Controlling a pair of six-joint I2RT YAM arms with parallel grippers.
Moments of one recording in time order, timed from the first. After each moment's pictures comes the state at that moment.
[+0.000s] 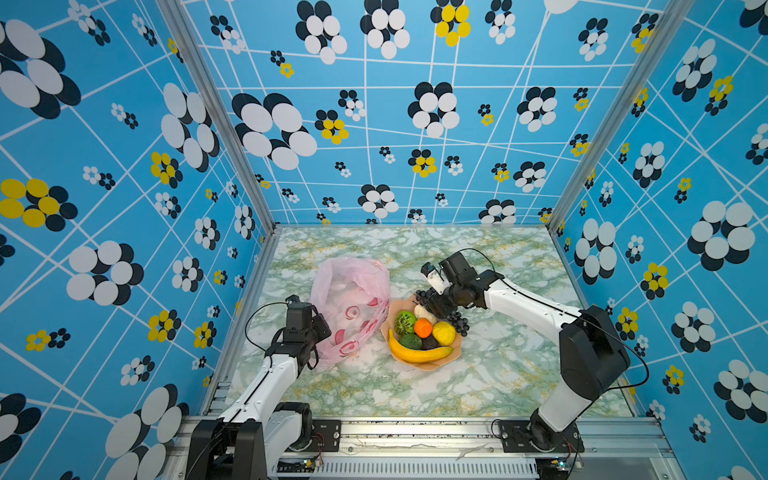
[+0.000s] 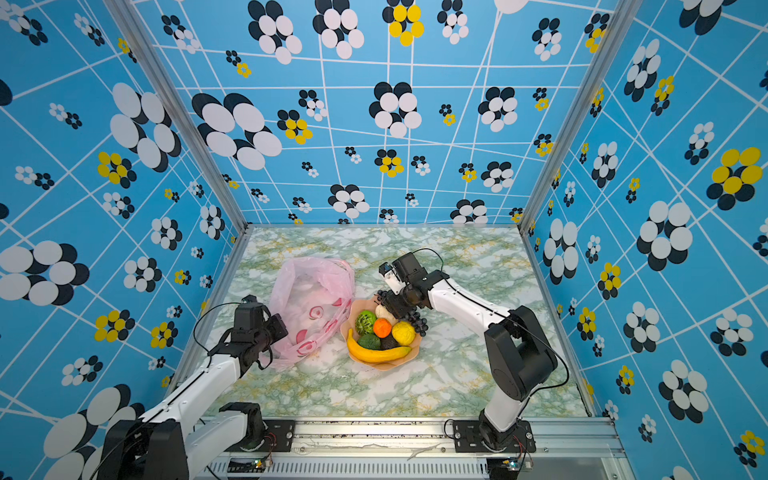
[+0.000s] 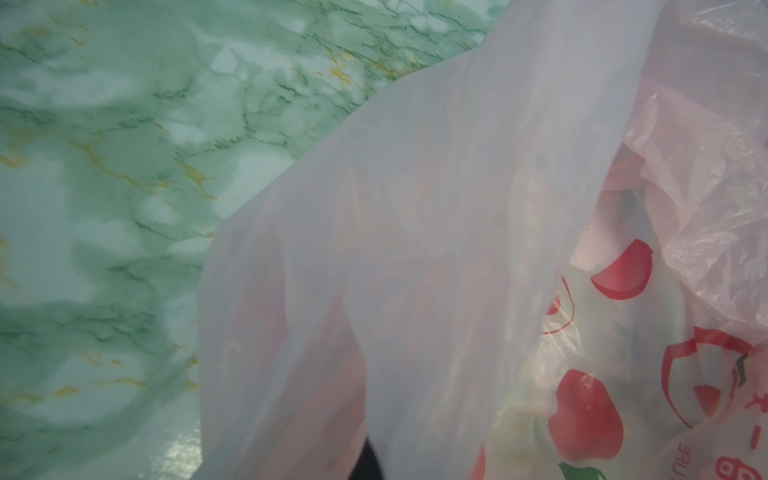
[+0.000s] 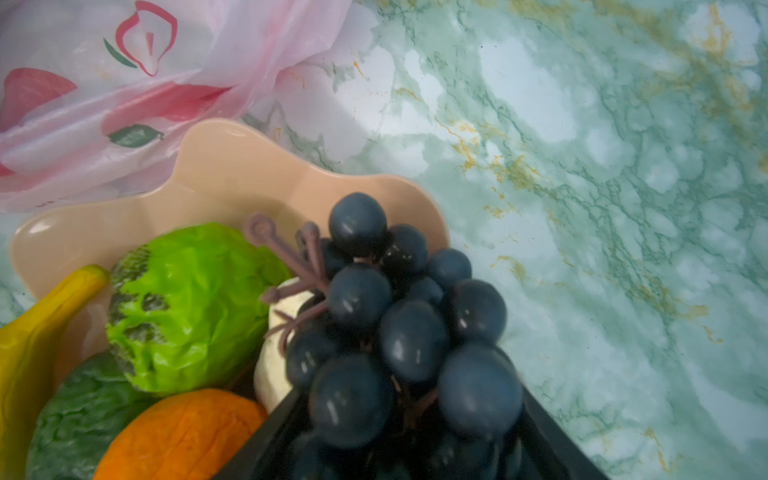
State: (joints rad) left arm -0.03 1.03 0.39 -0.17 -0.01 -0.54; right arm 0.60 1.70 1.22 -0.57 -0.08 -0.15
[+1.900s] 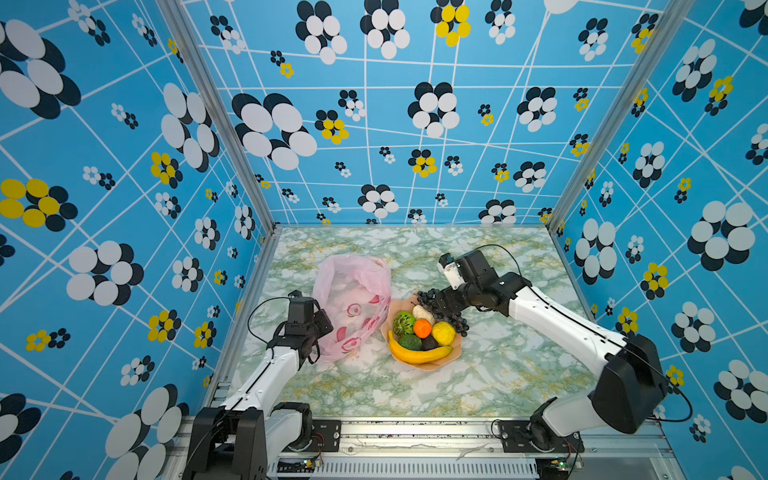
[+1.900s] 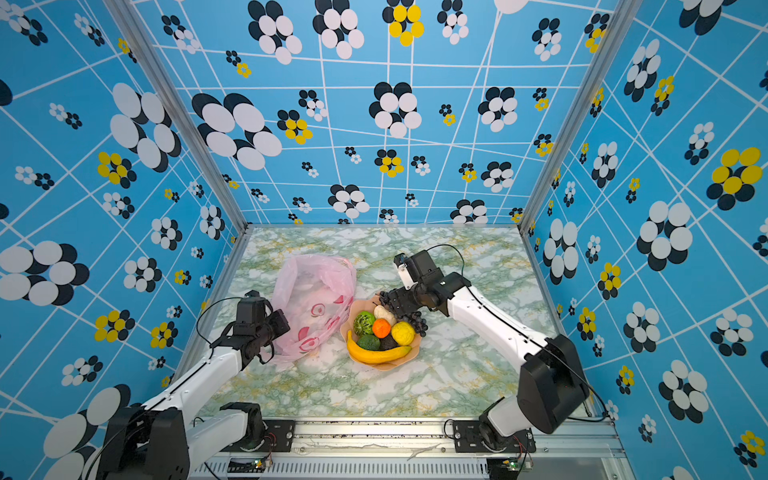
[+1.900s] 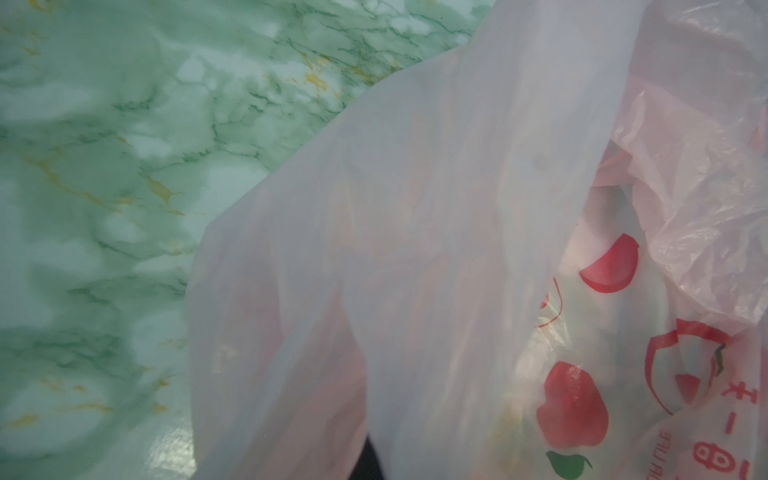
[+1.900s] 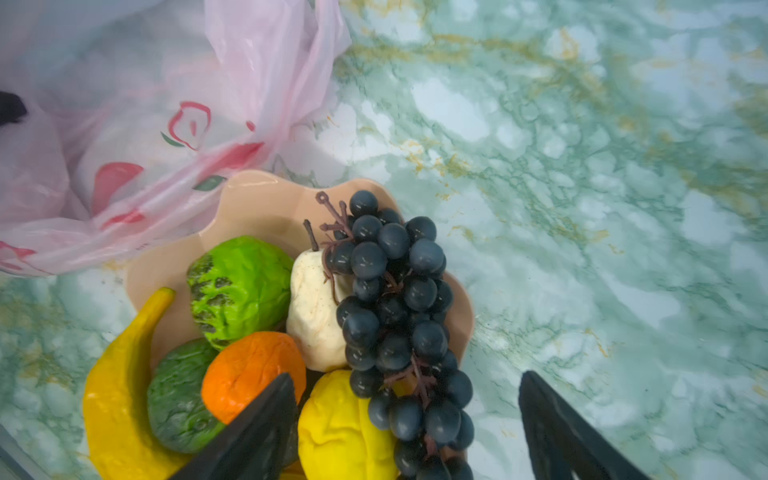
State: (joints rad) left arm -0.06 1.12 0.49 -0.17 0.01 -0.56; right arm 0.59 1.39 1.18 -0.65 0.03 0.08
